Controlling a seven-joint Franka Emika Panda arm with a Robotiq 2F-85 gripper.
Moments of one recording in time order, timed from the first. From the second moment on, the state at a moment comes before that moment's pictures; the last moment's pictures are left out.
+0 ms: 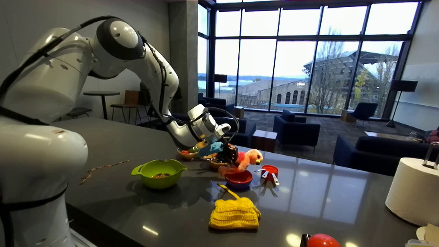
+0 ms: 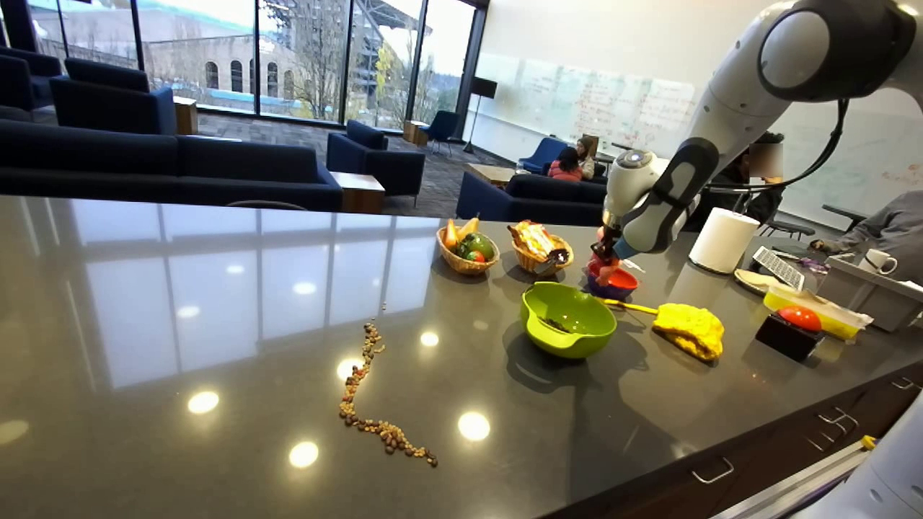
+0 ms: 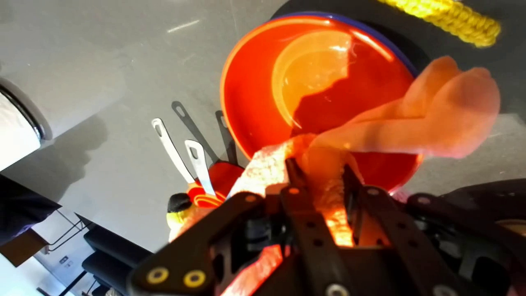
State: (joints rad) arm 0.37 0.64 -0.69 -2.03 -0.57 2.94 0.50
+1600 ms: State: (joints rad) arm 0.40 0.36 -0.69 -2.17 -0.46 2.76 0.34
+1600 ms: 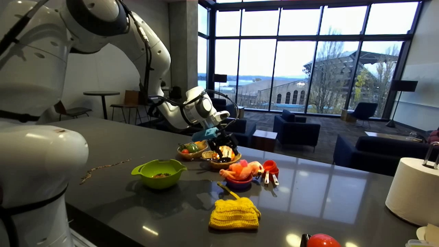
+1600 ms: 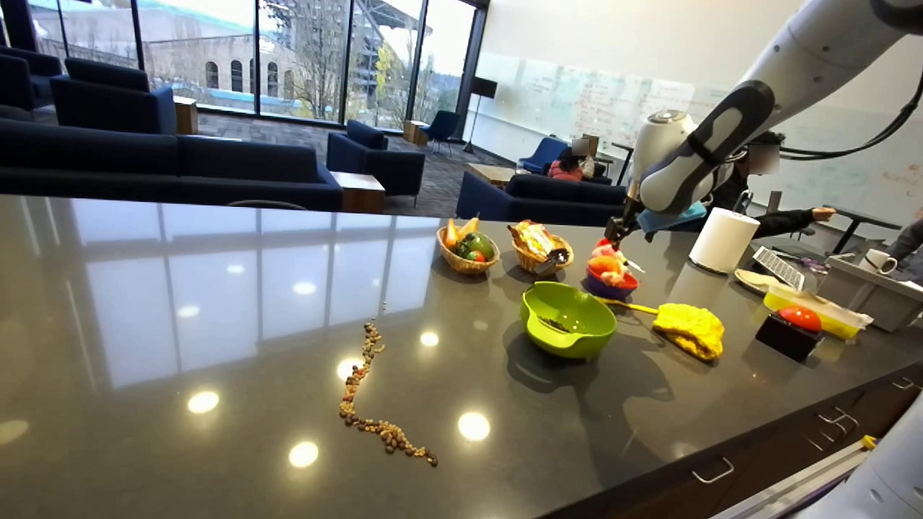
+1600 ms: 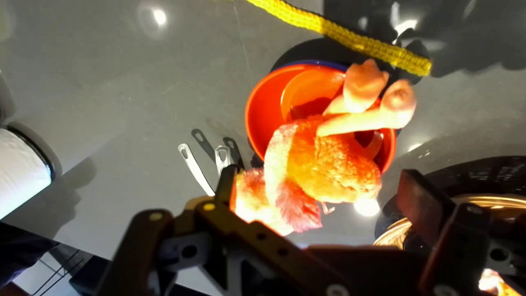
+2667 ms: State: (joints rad) arm 0.00 0.10 -0.16 -2.19 -0.17 2.20 0.02
